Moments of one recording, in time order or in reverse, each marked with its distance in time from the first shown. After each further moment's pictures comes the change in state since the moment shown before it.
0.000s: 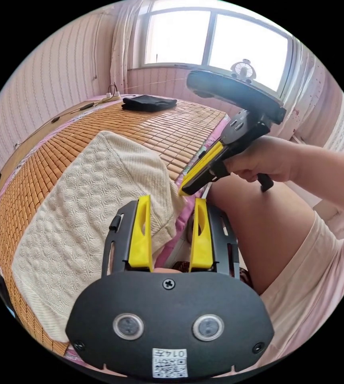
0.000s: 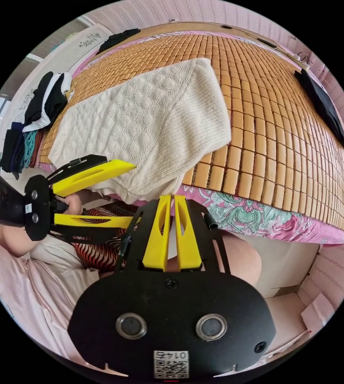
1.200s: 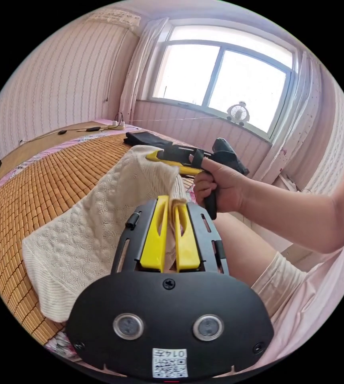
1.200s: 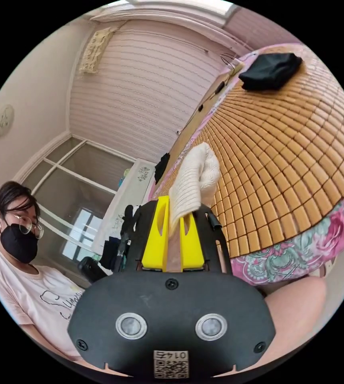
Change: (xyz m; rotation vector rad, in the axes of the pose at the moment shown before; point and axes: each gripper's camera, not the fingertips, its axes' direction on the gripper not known) left arm 0.002 -0.085 -0.069 0.003 0.120 -0.412; right arm 0.148 0.162 -0.078 0.994 -0.818 0.471
